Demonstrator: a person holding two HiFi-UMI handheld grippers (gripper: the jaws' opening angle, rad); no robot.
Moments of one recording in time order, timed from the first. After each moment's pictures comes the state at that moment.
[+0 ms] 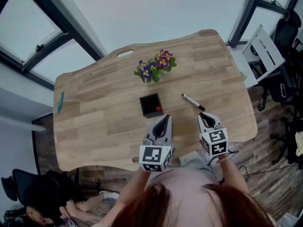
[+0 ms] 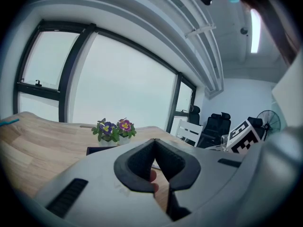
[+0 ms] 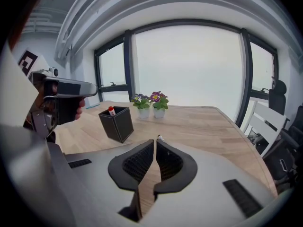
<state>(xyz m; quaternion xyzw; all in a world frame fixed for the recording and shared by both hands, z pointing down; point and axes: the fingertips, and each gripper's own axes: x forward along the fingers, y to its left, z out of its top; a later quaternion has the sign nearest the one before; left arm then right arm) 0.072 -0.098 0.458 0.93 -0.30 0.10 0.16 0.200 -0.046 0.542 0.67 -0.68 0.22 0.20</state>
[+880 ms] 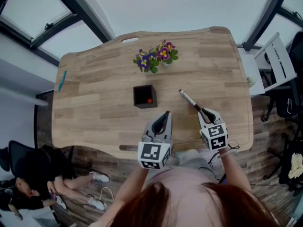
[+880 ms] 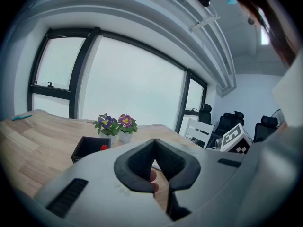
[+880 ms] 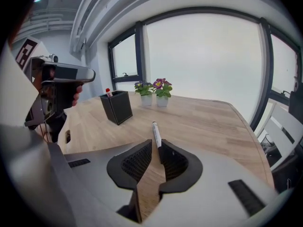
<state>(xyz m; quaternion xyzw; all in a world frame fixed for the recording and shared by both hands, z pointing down) 0.111 -0.080 0.475 0.91 -0.38 0.11 0.16 0.246 -0.048 0.588 0.59 -0.74 0.23 0.25</state>
